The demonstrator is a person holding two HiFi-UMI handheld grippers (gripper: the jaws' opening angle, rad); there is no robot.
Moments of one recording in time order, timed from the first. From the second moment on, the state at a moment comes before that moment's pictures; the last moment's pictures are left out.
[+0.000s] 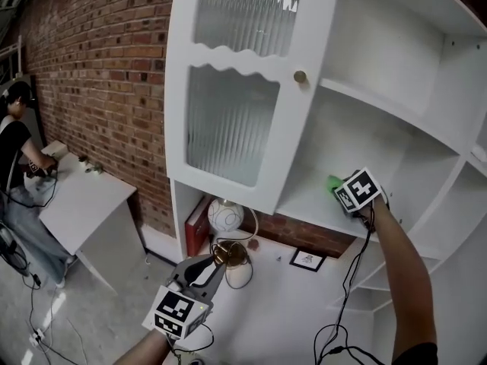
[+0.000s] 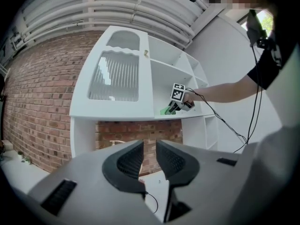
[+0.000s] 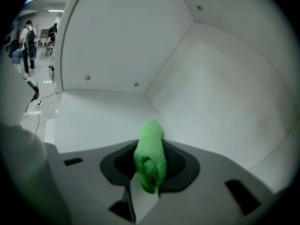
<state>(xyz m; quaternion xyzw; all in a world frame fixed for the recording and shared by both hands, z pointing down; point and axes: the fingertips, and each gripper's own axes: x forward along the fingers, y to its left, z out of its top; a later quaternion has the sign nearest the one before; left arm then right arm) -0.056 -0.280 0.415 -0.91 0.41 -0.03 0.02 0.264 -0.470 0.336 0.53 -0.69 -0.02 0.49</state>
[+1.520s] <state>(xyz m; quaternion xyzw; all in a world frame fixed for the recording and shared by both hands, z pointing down) -0.033 -0.291 0.418 -0.93 0.36 0.00 -0.01 0.280 -0.446 0.276 0.57 -0.70 -0.05 0.42</state>
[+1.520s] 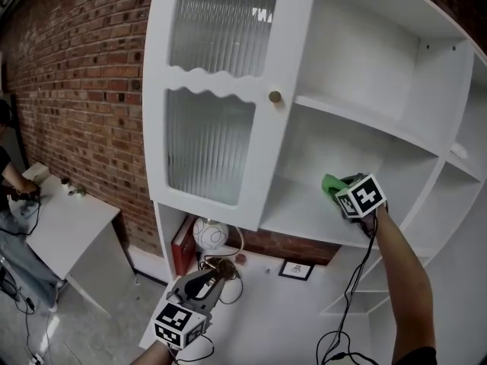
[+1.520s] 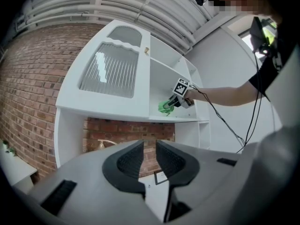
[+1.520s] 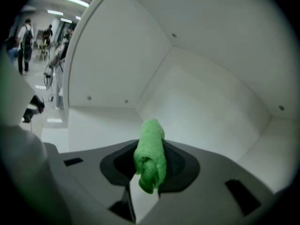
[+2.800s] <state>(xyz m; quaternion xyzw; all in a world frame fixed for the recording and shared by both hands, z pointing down) -0.050 -0.258 0.429 -0.92 0.39 -0.02 0.00 0.234 -0.441 0.335 0.53 -0.75 0.09 0.39</state>
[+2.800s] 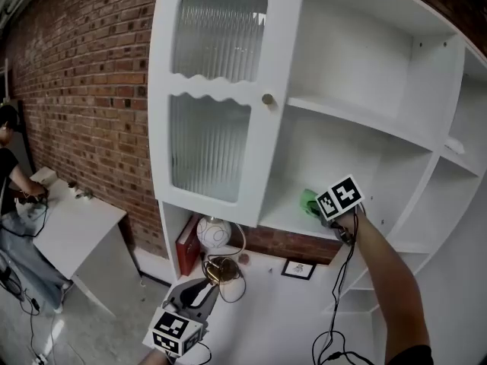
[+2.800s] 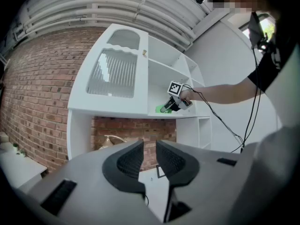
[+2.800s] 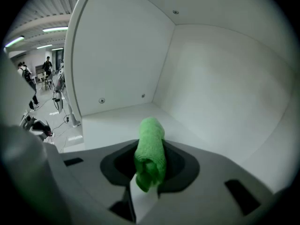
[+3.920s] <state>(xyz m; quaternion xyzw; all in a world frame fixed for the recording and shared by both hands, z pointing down) 0.016 -0.282 0.426 -0.96 0.28 0.02 -0.05 0.411 -0.359 0.352 0.56 -0.43 0.03 0.70</state>
